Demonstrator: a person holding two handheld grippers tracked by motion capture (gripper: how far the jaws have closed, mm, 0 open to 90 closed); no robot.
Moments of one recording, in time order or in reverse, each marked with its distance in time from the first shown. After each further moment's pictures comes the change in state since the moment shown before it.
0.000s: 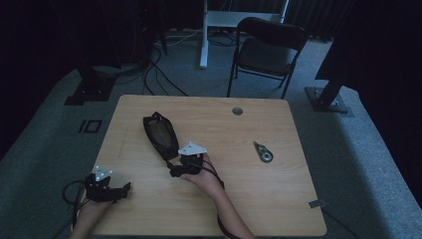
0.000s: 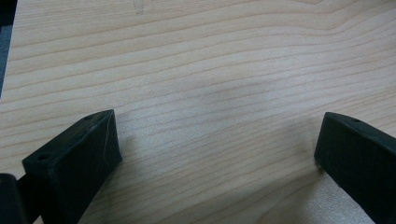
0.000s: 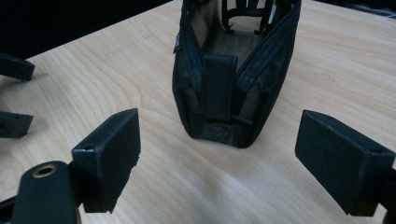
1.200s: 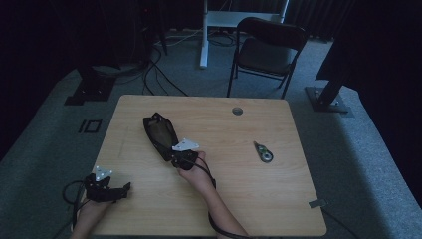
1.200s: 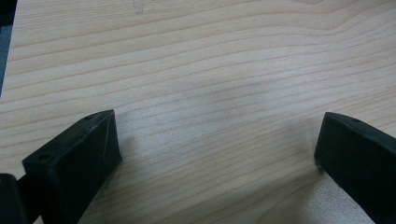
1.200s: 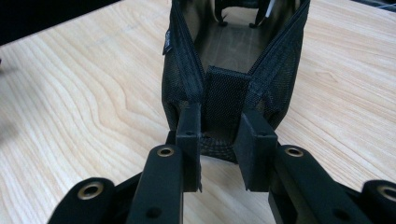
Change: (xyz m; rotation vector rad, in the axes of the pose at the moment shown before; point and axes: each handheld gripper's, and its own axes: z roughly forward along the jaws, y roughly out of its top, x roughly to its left) left arm 0.000 0.000 0.000 -0.001 0.000 0.000; right arm 0.002 0.010 0.020 0.064 -0.040 -0.018
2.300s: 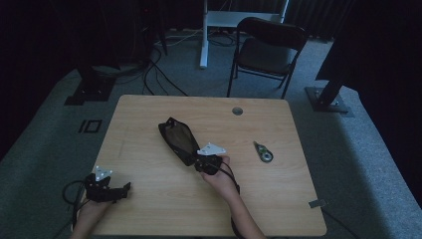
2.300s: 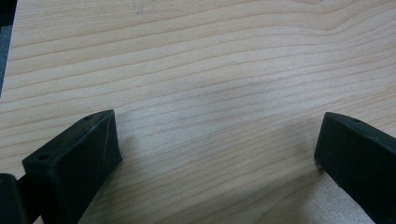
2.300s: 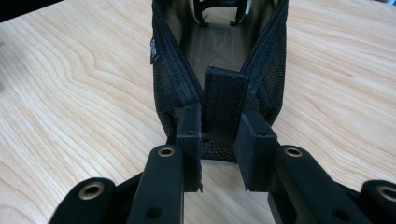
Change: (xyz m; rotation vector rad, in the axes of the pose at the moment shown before) left arm 0.000 0.000 0.000 0.000 0.000 0.000; right arm -0.044 -0.035 -0.057 -0.002 -0.032 0.034
